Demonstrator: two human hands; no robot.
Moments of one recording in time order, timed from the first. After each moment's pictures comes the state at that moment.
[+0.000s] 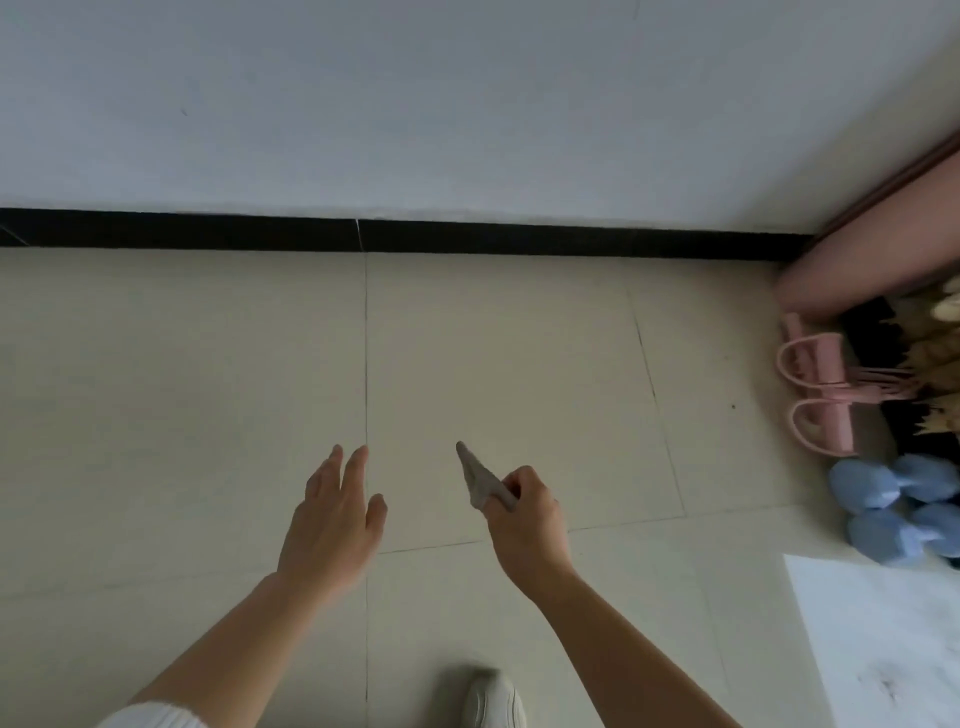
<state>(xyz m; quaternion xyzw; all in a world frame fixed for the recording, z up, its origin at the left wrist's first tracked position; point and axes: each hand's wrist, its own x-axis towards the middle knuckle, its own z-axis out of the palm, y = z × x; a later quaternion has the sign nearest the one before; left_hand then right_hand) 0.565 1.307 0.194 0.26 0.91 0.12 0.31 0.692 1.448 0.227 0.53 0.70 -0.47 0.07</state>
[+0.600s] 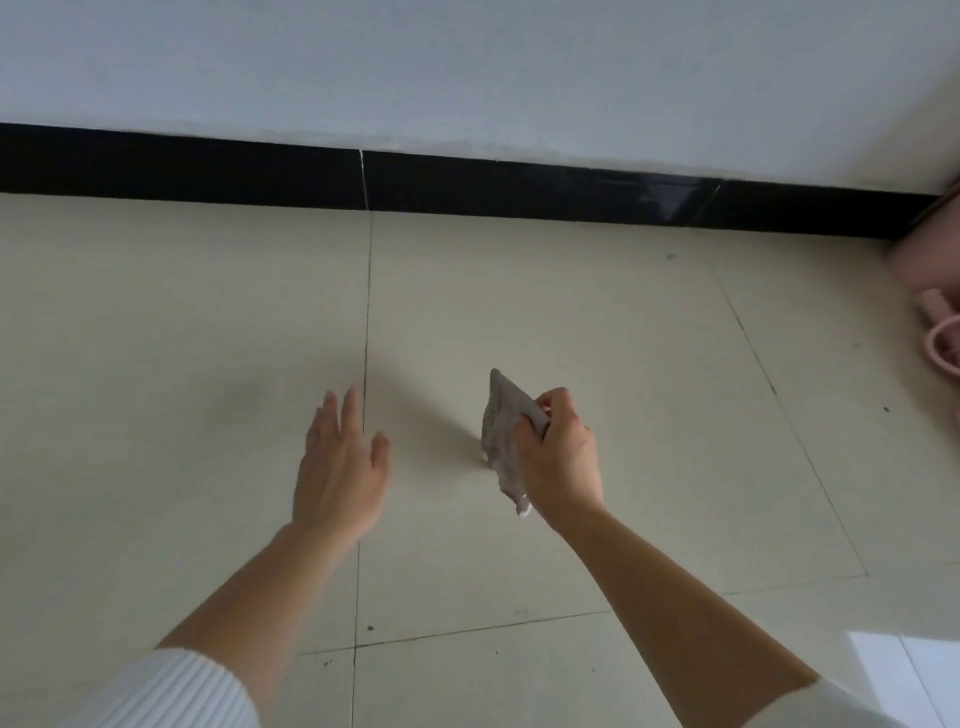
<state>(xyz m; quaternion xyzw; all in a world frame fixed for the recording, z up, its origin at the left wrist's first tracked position) 0.501 1.348 -0.071 0.24 0.93 0.24 0.18 0.626 1.493 -0.016 0.46 0.78 -0.41 -0.10</state>
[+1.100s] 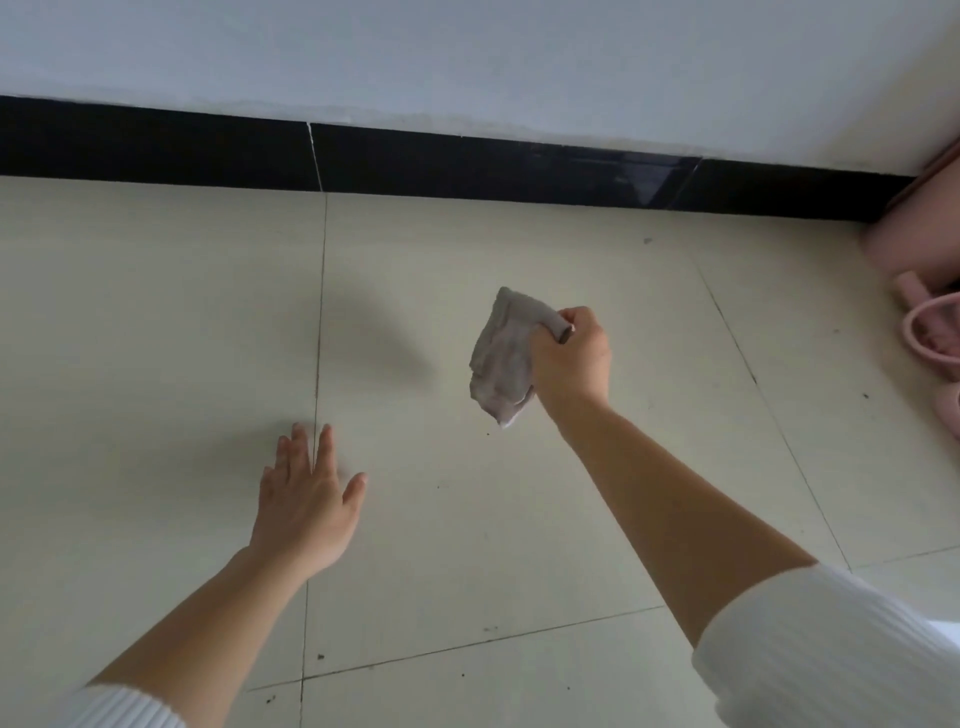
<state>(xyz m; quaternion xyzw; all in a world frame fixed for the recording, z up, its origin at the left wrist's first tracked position) 0.505 1.353 -0.122 0.26 0.93 0.09 0.25 0.589 1.576 -0.018 0.51 0.70 -0.45 -0.22</state>
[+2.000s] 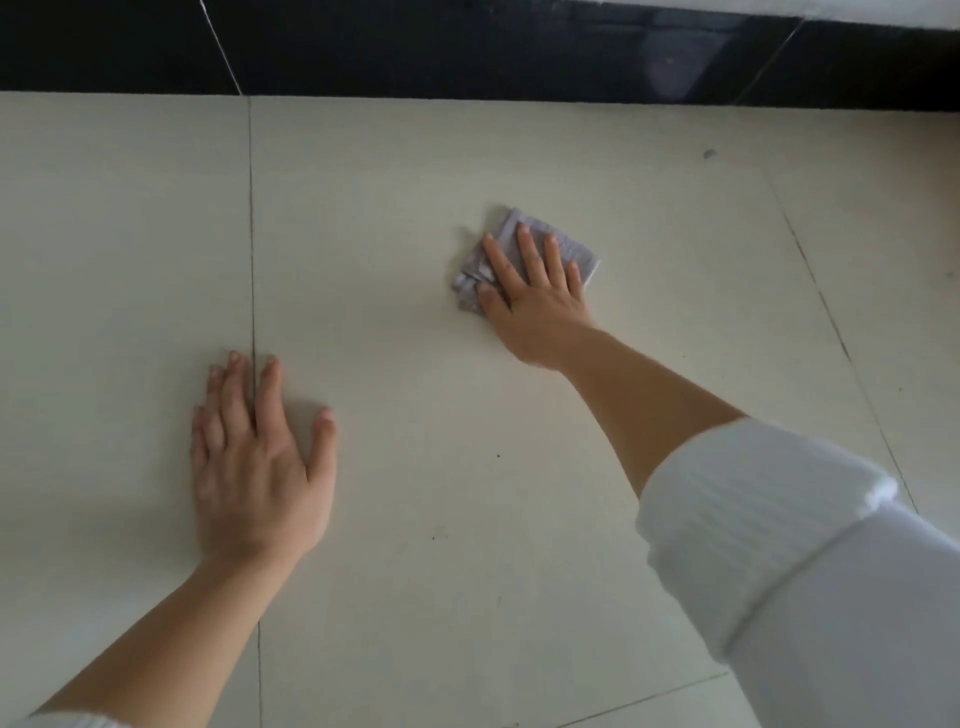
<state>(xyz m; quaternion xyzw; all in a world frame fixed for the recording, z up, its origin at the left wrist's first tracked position) 0.456 1.403 -0.165 0.25 0.96 0.14 0.01 0.517 1.671 -0.147 0.33 0.92 -0.16 0.13</state>
